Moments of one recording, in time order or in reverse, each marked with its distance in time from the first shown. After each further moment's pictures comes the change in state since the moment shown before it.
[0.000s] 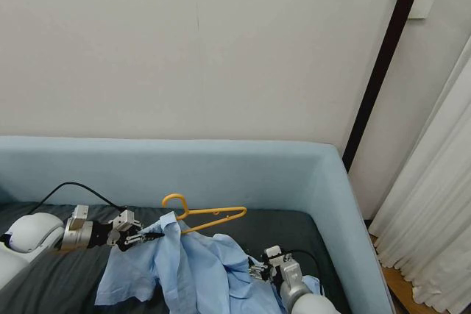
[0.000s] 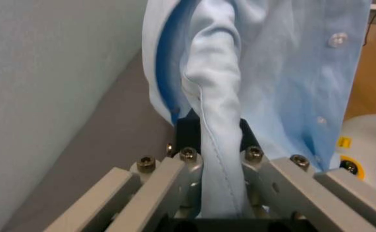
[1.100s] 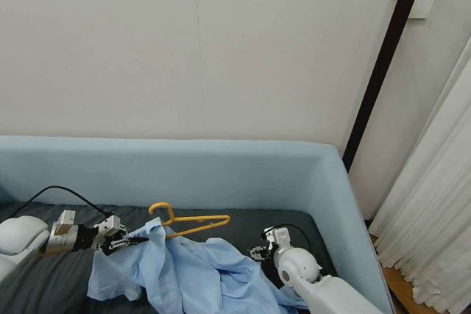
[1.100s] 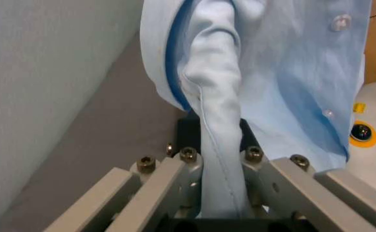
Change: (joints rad) left arm 0.003 -0.008 -0.017 0.113 0.081 -0.070 0.050; right arm 0.233 0.213 -0.048 -0.465 -0.155 0.014 -0.122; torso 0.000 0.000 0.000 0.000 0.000
